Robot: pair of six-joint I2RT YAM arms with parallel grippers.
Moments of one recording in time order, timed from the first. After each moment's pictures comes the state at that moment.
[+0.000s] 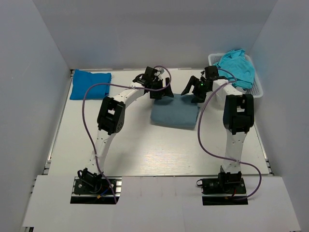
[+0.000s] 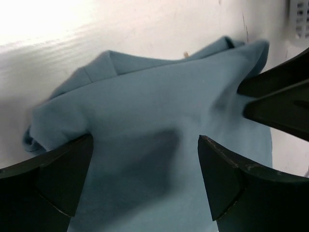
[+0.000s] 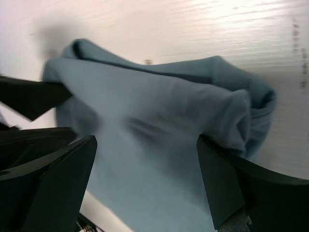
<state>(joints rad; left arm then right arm) -0.50 2.46 2.10 -0.44 0.36 -0.48 0.12 2.15 1.69 -0.55 -0.49 0.51</state>
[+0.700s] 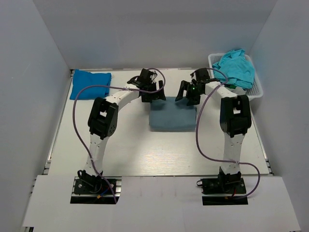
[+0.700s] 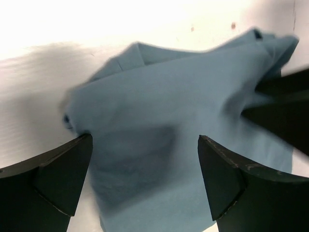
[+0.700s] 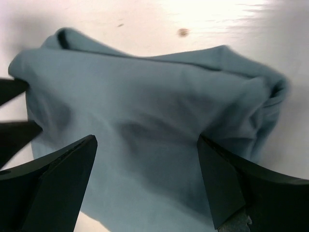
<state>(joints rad) -0.49 2.25 1.82 -0.45 0.20 -0.51 0.21 2.14 1.62 -0.52 -0.40 0.38</state>
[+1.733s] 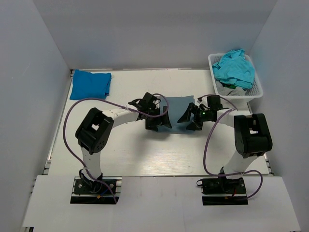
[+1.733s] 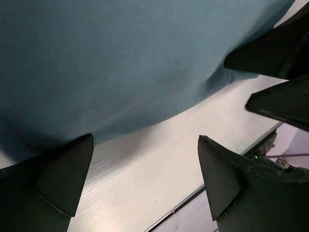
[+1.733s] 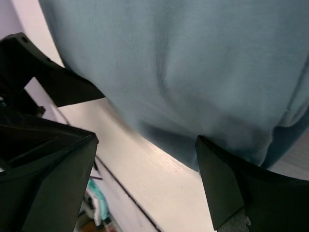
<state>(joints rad) -0.66 1.92 1.24 -0.31 0.35 -0.68 0.18 1.70 0.85 -0.18 -0.70 0.50</state>
